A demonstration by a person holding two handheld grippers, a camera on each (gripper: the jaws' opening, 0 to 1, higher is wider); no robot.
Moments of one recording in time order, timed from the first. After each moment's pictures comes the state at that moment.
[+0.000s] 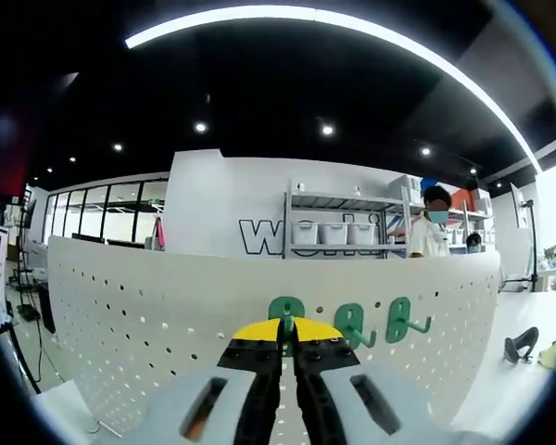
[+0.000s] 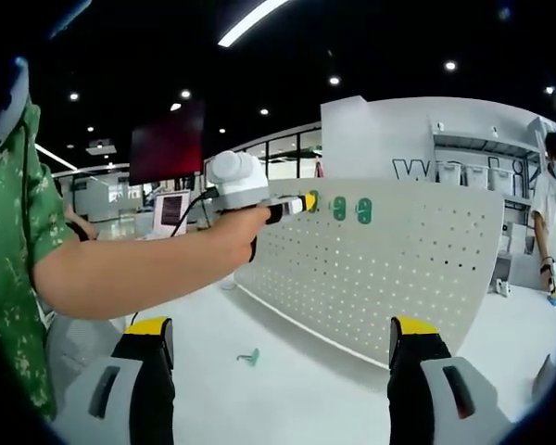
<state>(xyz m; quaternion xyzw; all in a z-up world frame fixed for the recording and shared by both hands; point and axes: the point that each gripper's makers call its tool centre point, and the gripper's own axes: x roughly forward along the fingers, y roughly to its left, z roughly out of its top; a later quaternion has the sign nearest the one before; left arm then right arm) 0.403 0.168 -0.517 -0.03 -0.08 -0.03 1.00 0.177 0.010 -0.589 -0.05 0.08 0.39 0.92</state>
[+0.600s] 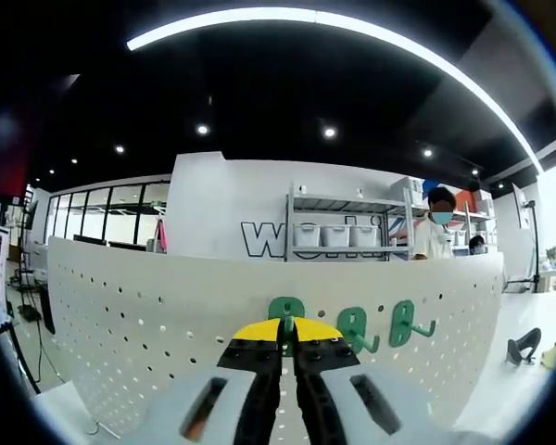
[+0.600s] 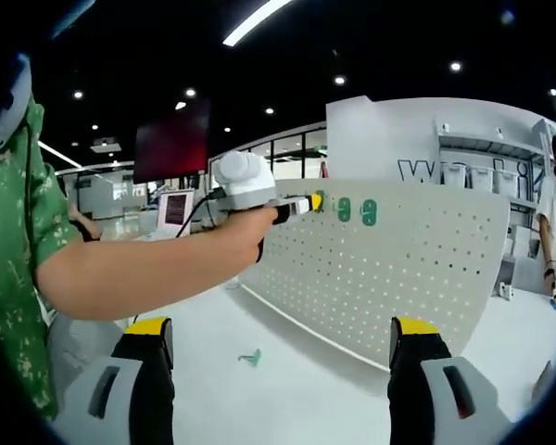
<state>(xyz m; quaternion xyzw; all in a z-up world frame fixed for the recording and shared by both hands) 0.406 0.167 -0.515 -0.03 -0.09 -0.03 1.00 0.178 0.013 -0.587 -0.05 0.08 0.39 0.91</state>
